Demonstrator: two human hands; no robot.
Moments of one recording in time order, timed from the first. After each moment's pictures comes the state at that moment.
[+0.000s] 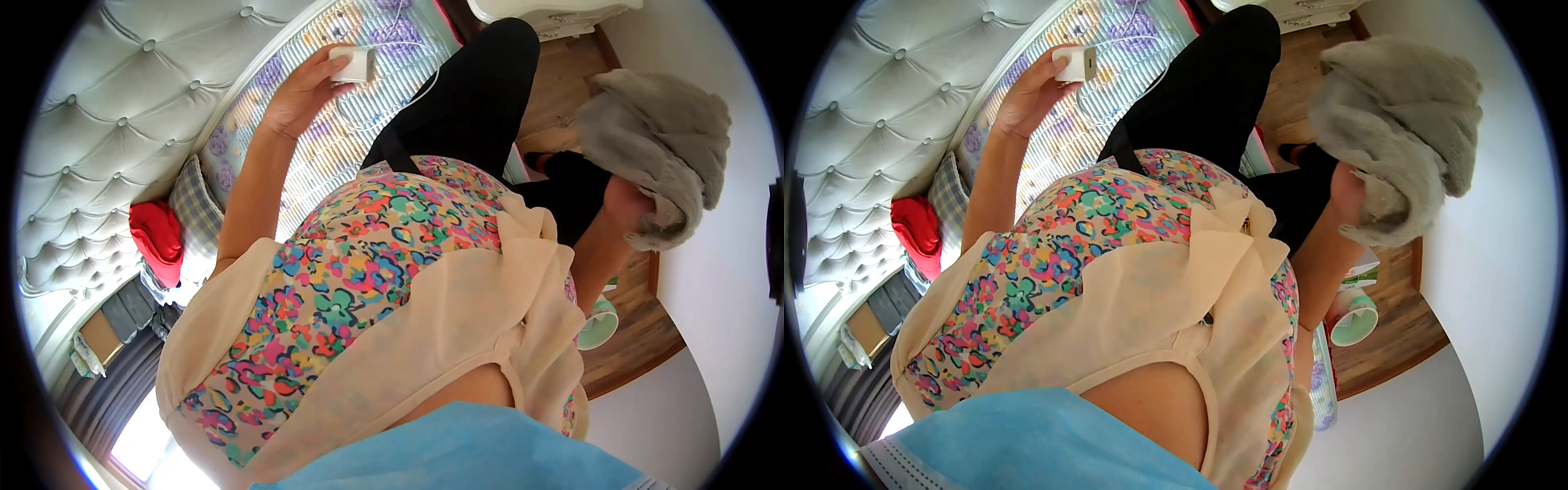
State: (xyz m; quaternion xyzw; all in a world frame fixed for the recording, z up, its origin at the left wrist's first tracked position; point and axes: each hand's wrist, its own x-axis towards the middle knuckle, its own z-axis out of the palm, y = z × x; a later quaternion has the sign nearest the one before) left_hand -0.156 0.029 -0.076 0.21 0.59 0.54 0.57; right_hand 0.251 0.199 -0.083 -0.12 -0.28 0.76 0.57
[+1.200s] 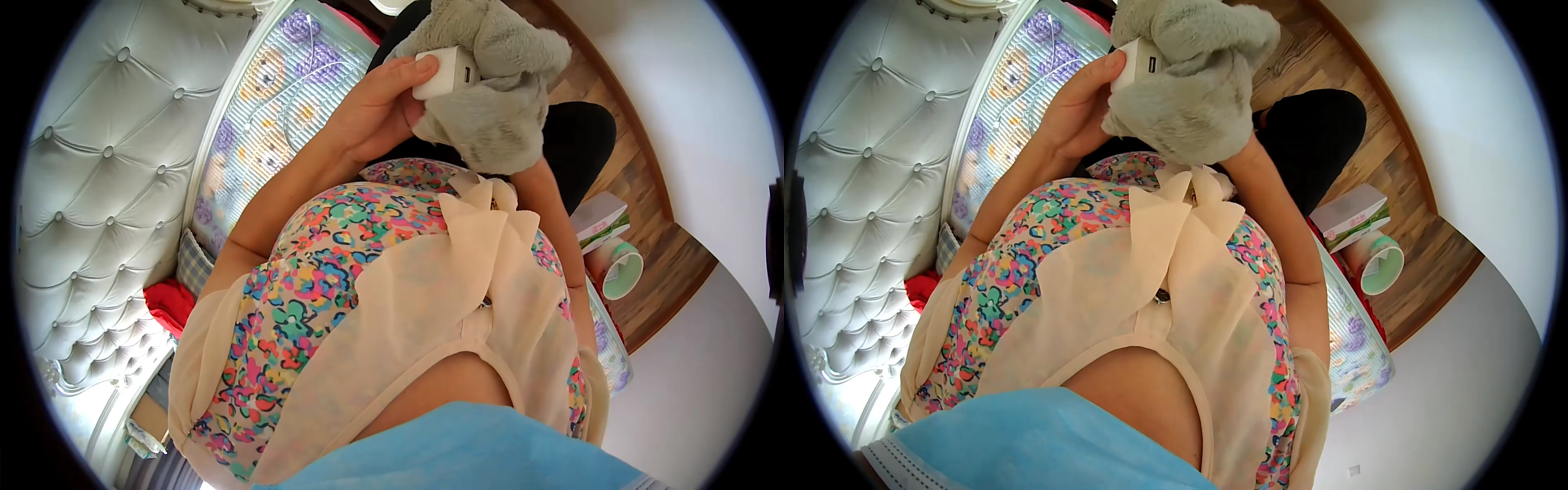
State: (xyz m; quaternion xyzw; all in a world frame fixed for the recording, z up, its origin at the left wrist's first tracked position) left_hand 0.002 0.123 -0.044 0.16 0.29 0.48 0.81; right_hand 0.199 0.168 -0.121 -0.30 -0.92 0.09 0.26
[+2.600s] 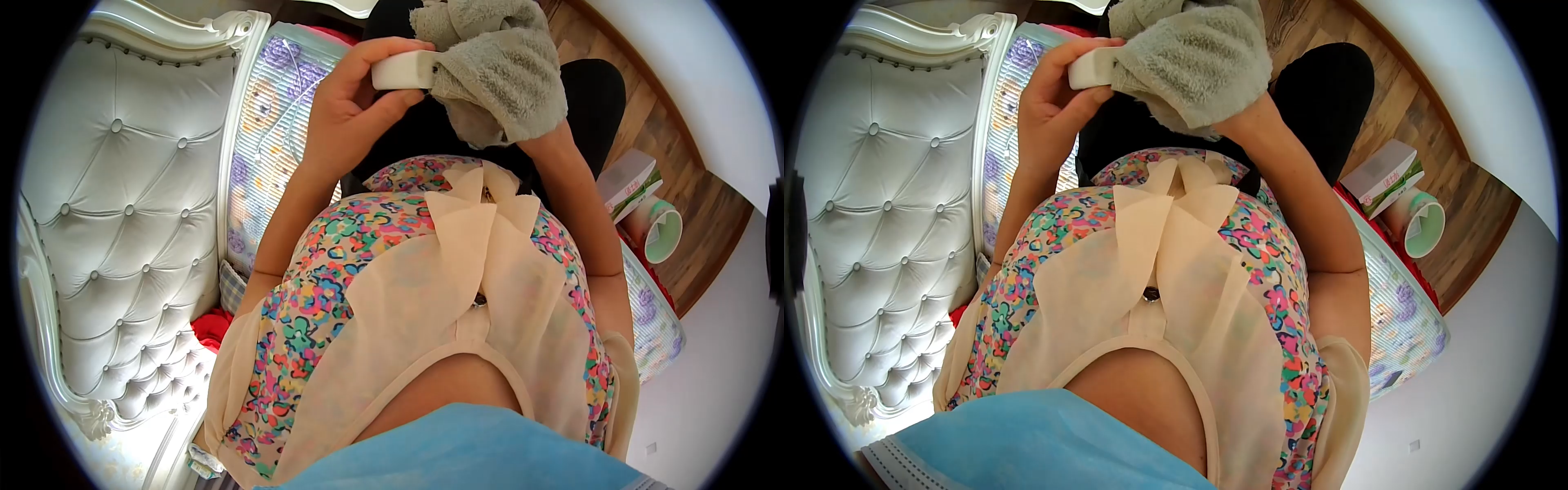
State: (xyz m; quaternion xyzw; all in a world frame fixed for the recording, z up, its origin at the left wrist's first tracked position) left_hand 0.005 0.126 -0.033 0.55 0.43 0.46 0.55; right_hand 0.235 0.183 -0.117 -0.24 -0.89 -0.01 0.37
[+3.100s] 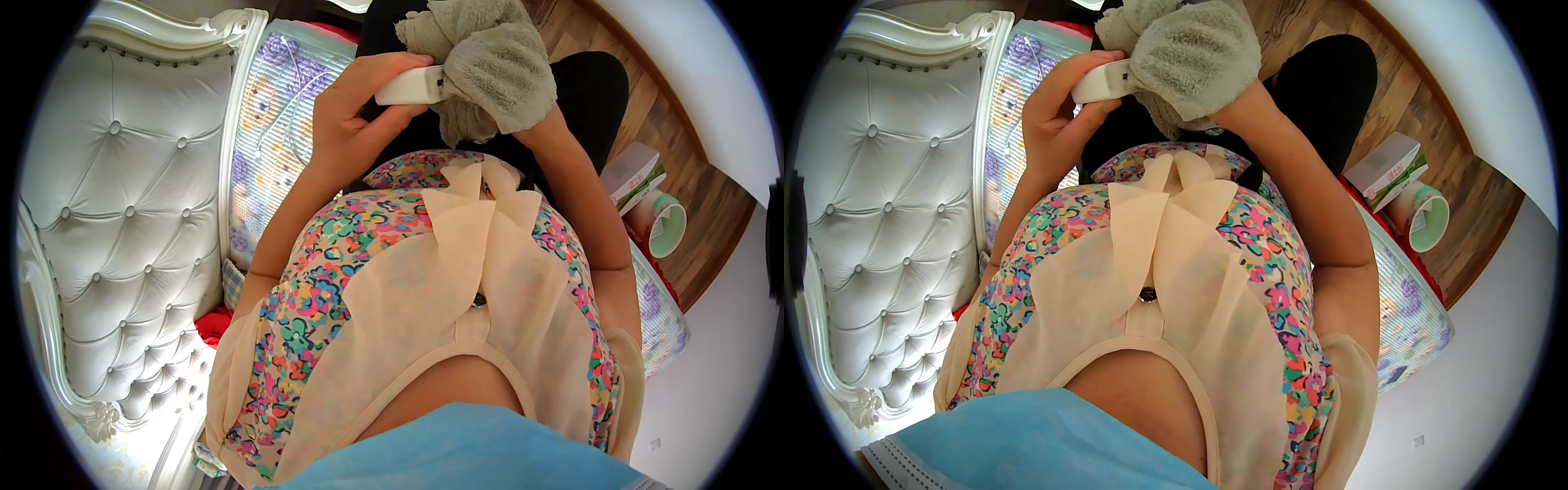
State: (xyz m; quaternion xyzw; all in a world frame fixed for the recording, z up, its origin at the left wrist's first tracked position) left_hand 0.000 0.116 -0.043 0.72 0.47 0.39 0.33; right_hand 0.215 0.175 -0.096 -0.23 -0.89 0.02 0.40
